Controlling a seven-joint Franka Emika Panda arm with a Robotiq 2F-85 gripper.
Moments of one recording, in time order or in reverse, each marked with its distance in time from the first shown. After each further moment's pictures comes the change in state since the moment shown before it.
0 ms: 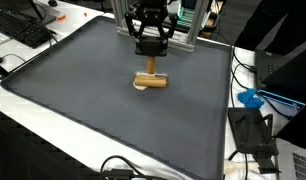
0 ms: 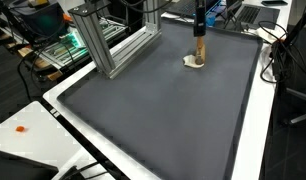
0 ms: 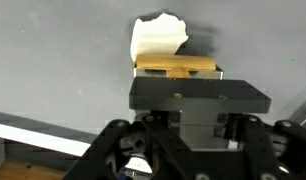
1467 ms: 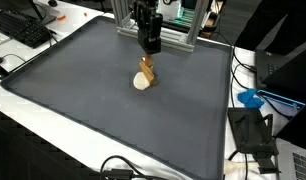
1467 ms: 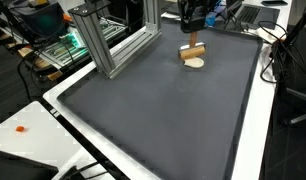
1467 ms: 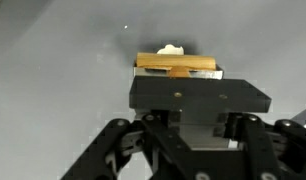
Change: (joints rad) arm 0.016 0.008 -0.046 0.095 -0.007 -0.248 1.047
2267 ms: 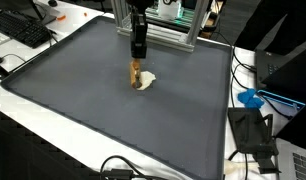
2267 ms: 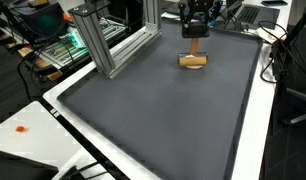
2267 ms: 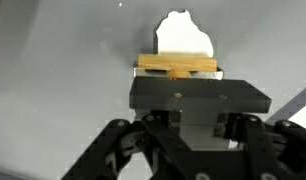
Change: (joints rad) arm 0.034 0.038 -0.040 0.025 -0.198 0.019 0.387
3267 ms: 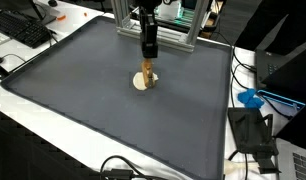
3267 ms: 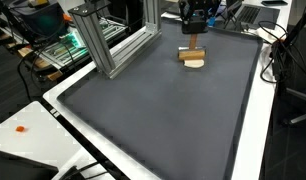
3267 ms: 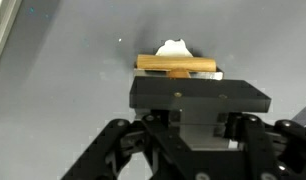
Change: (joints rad) arm -0.001 -0.002 0.021 0.007 0.155 -0.043 -0.106
